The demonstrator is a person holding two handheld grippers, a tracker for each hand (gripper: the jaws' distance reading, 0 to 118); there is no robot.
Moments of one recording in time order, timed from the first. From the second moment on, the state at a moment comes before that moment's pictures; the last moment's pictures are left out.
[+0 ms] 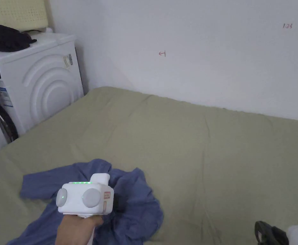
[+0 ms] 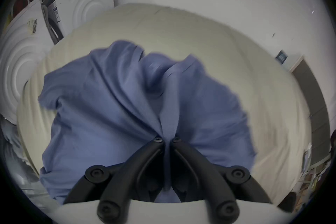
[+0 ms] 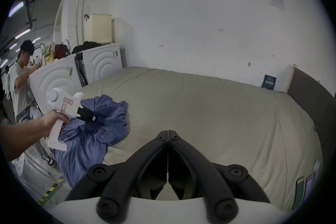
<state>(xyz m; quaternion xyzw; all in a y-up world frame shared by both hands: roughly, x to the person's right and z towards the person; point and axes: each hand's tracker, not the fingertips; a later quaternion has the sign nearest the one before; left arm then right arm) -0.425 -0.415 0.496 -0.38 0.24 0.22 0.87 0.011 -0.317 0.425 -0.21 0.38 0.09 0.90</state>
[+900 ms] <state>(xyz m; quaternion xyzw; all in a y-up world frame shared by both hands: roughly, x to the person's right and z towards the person) -0.033 -0.307 0.250 -0.35 -0.11 0.14 0.92 0.218 -0.292 0.401 -0.20 0.22 0.06 0.95</state>
